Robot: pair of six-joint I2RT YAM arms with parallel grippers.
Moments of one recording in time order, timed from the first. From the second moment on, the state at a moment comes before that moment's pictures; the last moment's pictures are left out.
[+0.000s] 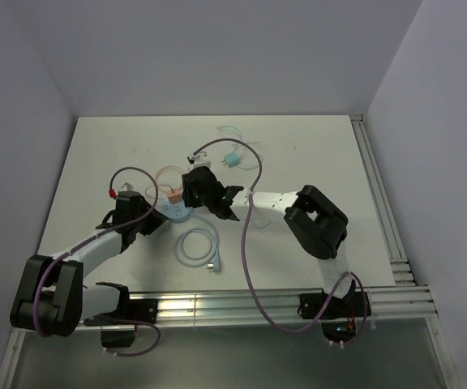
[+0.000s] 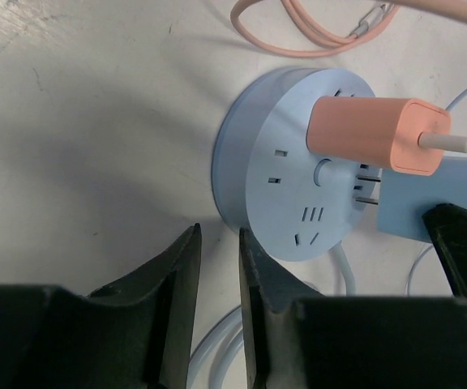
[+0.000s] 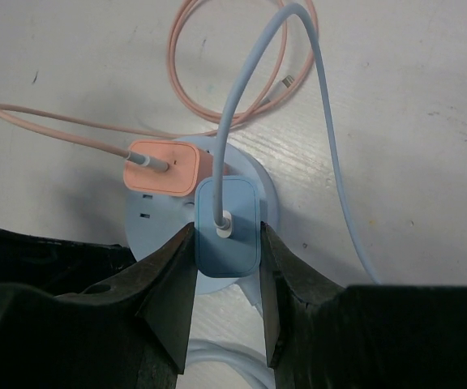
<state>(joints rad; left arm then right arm) -0.20 1.22 0.42 0.03 0.05 -0.90 0.94 1.99 1.34 0.06 0.25 0.55</state>
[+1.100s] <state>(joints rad) -0.20 1.22 0.35 0.16 0.10 -0.94 0.97 2.07 1.47 -0.02 0.38 0.53</state>
